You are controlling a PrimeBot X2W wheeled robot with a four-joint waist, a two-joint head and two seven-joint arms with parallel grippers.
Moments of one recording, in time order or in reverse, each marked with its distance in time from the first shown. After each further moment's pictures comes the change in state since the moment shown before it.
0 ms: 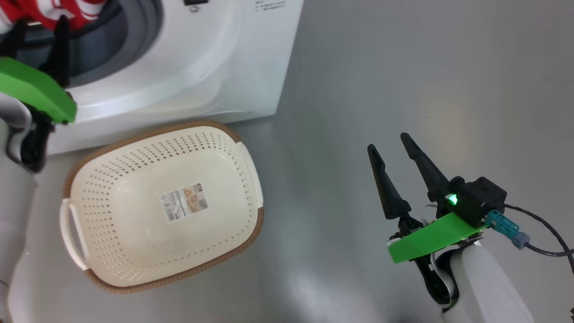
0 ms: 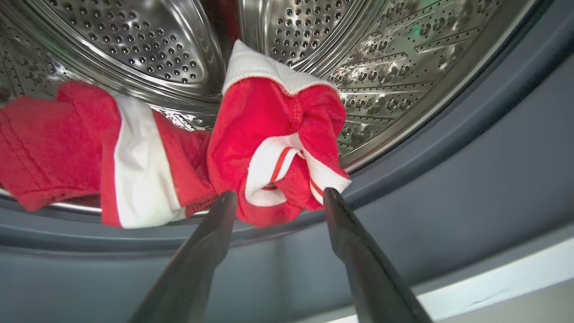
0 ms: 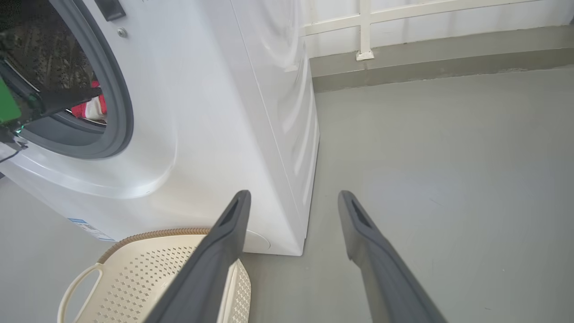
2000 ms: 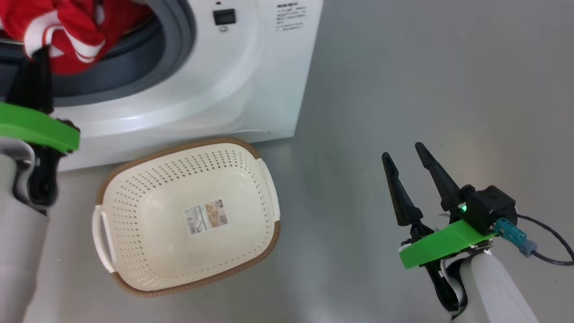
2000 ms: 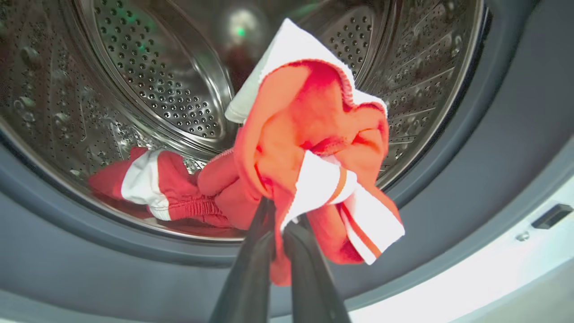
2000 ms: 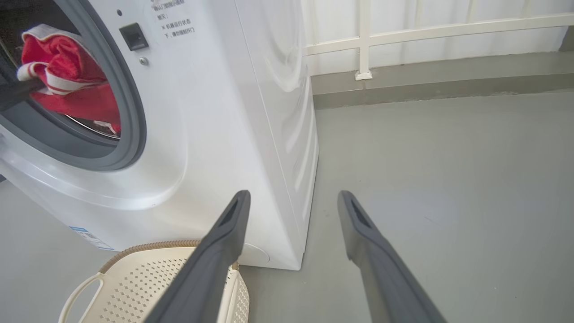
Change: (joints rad) left arm 0.190 0.043 0.090 -0.229 -0.132 0.000 -0.103; right arm 0.026 0.001 -0.047 0.016 -0.032 0.000 -0.007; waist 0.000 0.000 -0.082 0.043
